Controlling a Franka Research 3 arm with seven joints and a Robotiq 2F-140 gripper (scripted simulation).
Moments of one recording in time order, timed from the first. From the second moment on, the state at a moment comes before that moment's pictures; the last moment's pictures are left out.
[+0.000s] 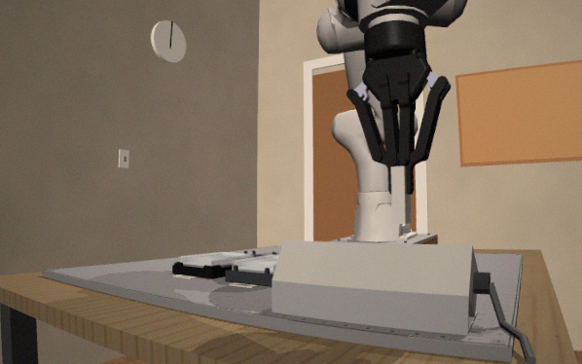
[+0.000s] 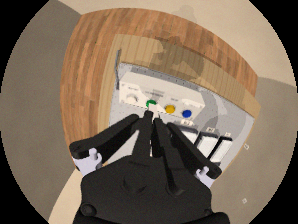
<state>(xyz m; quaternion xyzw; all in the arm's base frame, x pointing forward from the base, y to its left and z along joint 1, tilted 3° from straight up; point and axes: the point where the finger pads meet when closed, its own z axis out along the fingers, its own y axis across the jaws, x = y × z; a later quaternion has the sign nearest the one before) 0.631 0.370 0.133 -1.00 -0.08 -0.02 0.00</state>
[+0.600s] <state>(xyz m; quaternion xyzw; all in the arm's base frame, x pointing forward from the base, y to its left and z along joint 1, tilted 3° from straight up) 0.632 0.370 0.125 -1.00 -0.08 -0.02 0.00</state>
